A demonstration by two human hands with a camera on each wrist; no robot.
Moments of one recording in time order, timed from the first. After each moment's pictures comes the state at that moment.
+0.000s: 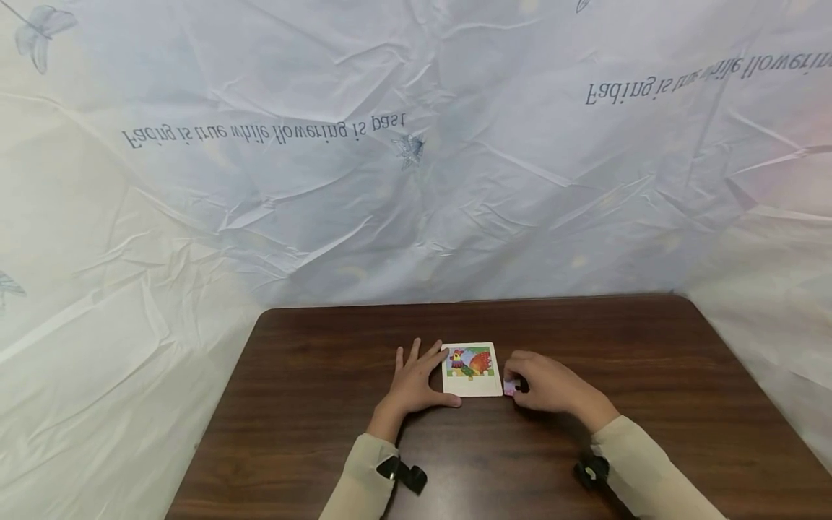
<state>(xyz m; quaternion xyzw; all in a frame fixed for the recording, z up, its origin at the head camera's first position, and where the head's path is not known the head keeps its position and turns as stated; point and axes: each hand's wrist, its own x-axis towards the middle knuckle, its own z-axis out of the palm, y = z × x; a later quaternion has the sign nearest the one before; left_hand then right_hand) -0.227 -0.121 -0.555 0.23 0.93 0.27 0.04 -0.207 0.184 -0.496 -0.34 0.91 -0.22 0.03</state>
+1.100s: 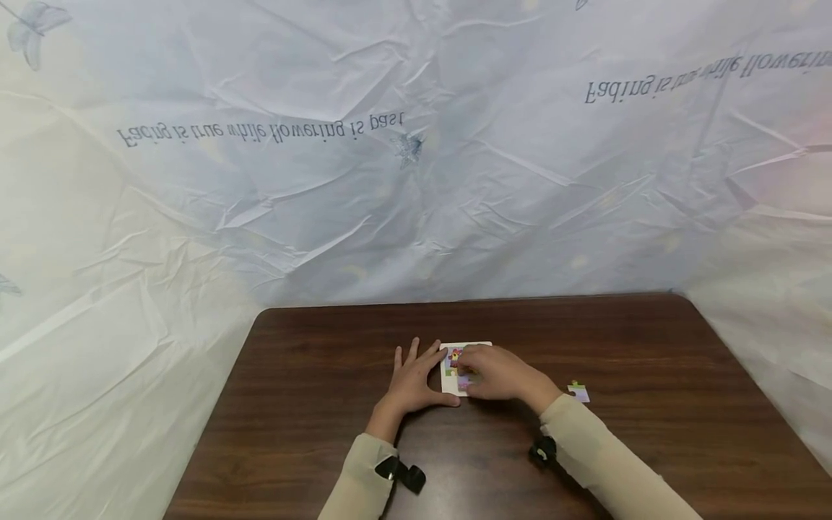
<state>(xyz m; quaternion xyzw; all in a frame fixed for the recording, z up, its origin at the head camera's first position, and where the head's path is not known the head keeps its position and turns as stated) -0.228 -0.121 -0.554 0.23 0.93 0.28 0.05 -0.234 0.117 -0.493 -0.41 0.89 -0.21 0.04</state>
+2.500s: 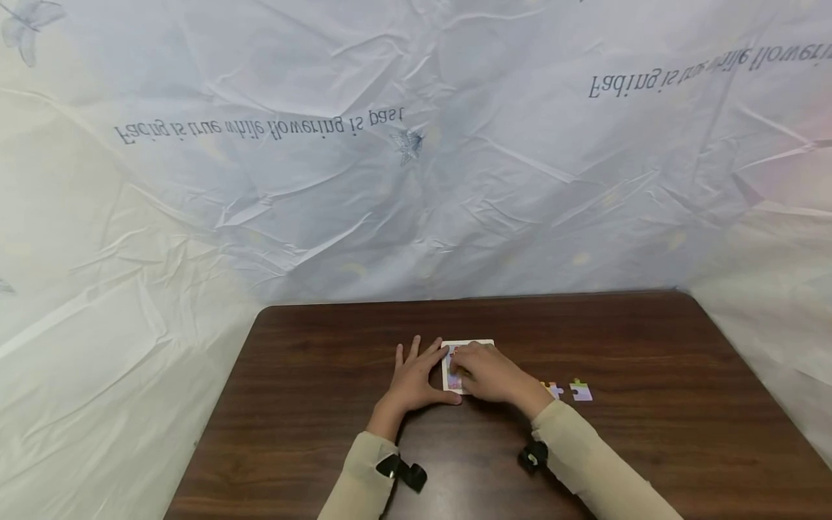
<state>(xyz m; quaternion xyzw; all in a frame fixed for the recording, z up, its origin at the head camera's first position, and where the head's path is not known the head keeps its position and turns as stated) -0.228 -0.120 -0.551 0.23 0.93 0.28 0.05 -0.228 0.100 -0.502 -0.39 0.90 -0.18 0.00</state>
